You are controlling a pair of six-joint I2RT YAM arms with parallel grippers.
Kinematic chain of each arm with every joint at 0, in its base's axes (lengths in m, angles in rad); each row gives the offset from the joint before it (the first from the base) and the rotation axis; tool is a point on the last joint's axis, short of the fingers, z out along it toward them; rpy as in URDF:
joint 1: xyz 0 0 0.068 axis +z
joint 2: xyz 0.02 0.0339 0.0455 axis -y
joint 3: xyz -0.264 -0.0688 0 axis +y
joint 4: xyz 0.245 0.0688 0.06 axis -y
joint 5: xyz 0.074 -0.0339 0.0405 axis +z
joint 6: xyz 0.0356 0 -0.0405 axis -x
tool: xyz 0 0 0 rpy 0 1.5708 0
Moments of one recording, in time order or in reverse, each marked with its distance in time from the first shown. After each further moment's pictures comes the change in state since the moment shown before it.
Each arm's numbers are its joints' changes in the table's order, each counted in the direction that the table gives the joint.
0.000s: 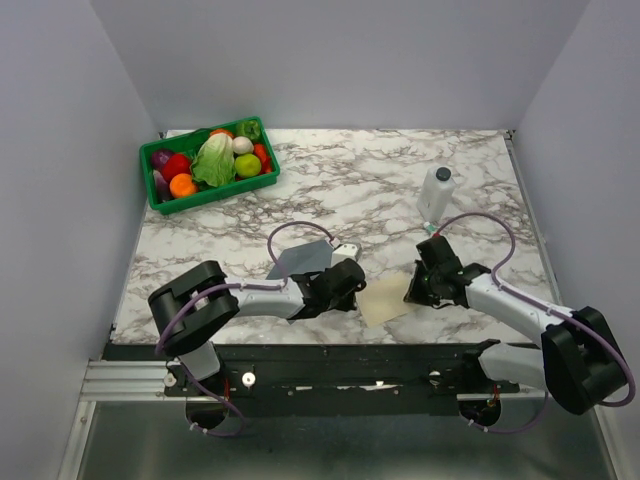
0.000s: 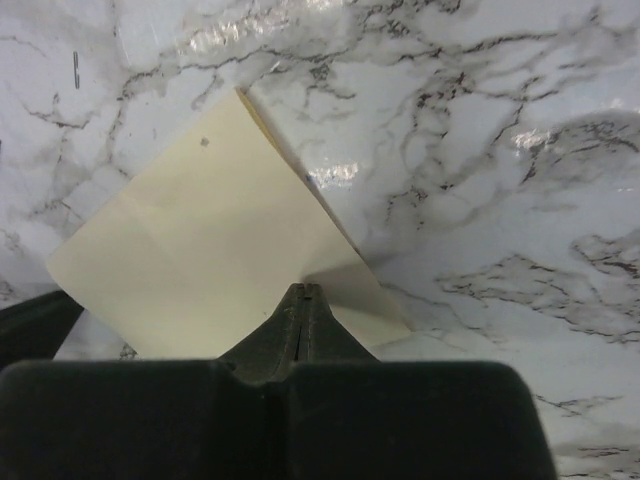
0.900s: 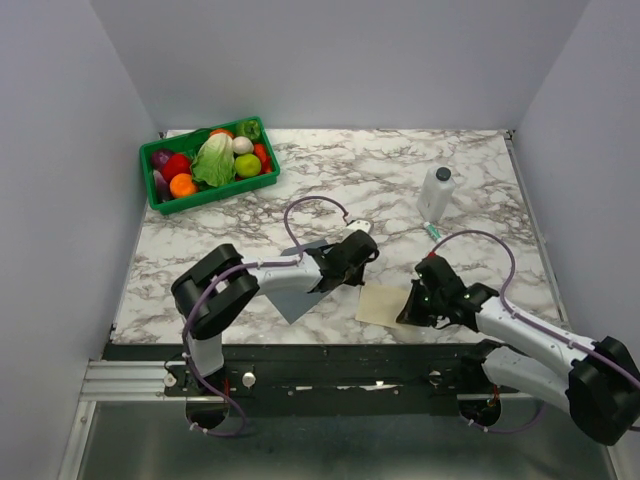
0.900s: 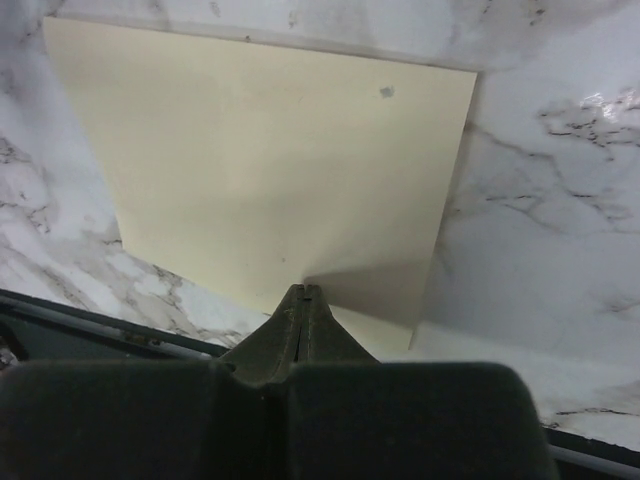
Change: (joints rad) left arm 0.100 -0.146 -0.250 -0.132 0.000 -0.153; right arm 0.143 0.201 0.117 -0.059 0.104 -0.128
